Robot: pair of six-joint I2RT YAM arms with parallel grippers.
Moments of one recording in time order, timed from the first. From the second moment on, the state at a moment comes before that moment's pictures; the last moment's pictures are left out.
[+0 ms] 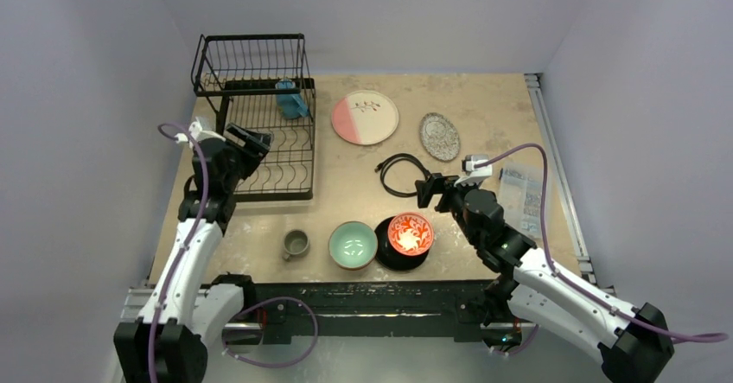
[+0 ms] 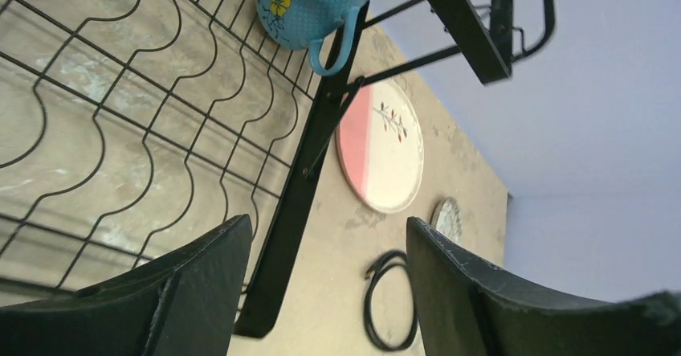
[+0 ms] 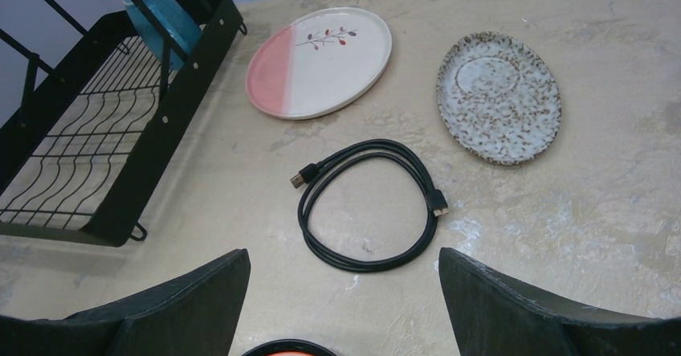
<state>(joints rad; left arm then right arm) -0.02 0.96 0.68 -0.06 -0.02 -0.95 0.71 0.73 0.40 0.11 0.40 0.40</state>
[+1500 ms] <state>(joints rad) -0.02 0.71 0.94 -0.49 0.36 -0.38 0.71 1.12 0.54 -0.36 0.29 0.78</state>
